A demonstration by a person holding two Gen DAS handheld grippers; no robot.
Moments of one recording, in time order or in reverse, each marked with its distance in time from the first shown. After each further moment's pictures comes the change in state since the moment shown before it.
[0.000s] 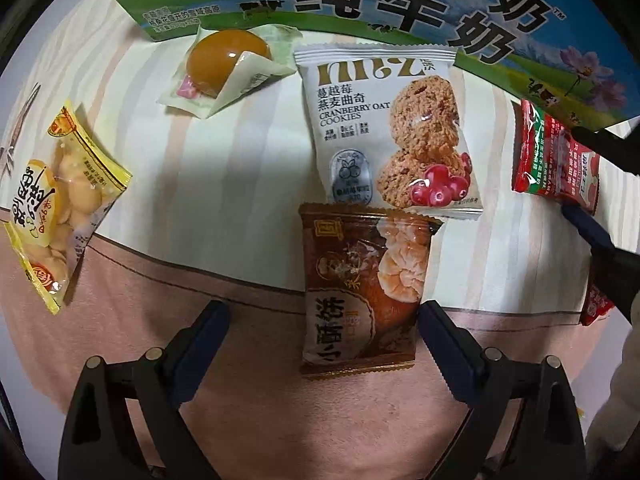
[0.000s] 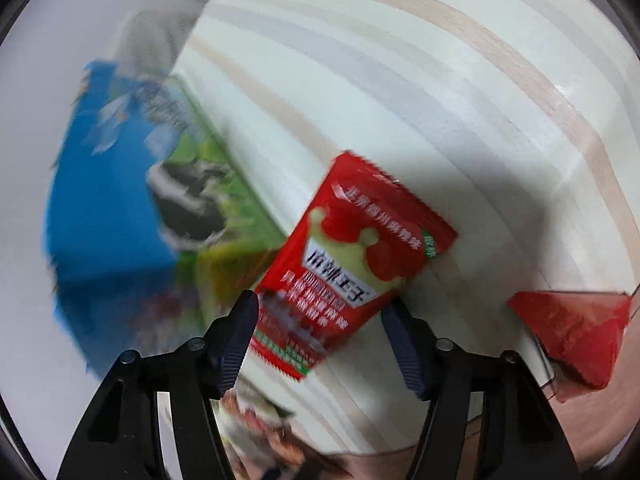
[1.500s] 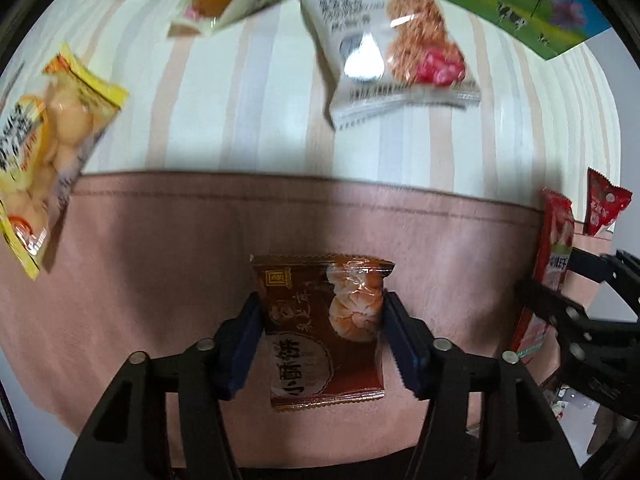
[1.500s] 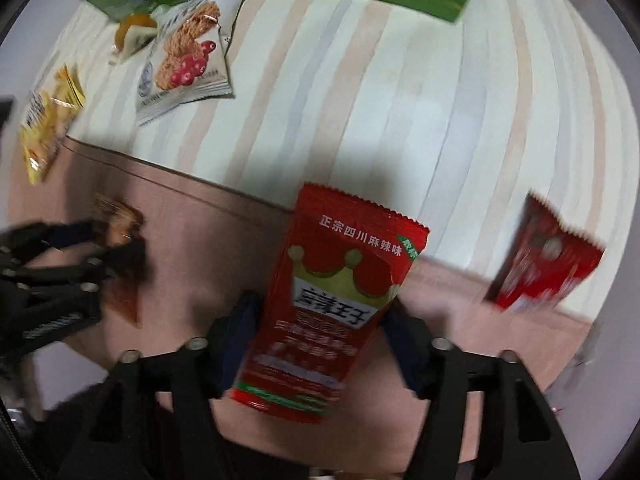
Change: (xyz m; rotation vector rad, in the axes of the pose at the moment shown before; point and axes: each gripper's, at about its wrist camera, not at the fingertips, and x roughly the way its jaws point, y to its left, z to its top) left arm 0.026 0.043 -0.025 0.105 0.090 -0.091; right arm 0.027 0.019 -0.153 -1.019 0.360 -0.445
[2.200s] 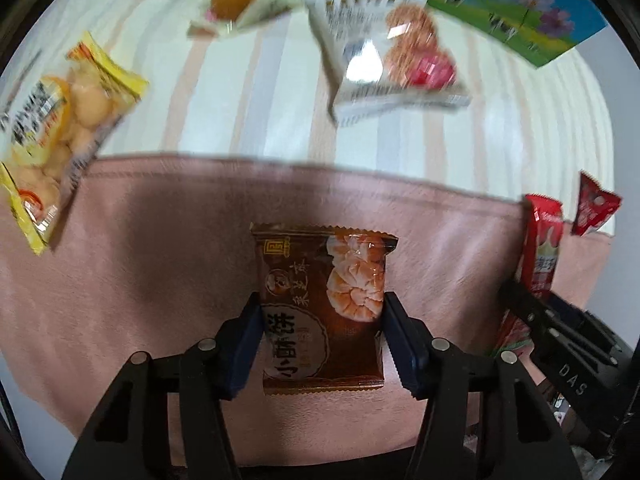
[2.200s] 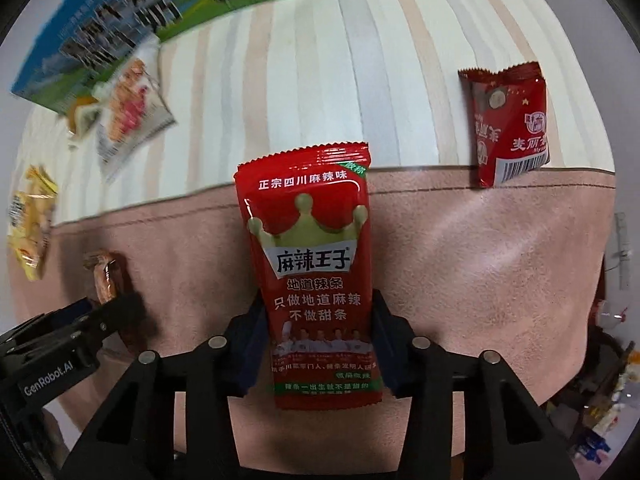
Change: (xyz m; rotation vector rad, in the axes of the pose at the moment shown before) left arm -0.021 -0.018 -0.050 -0.019 -0.076 -0.009; right arm 0.017 0.021 -0.045 0.371 -0.169 0.011
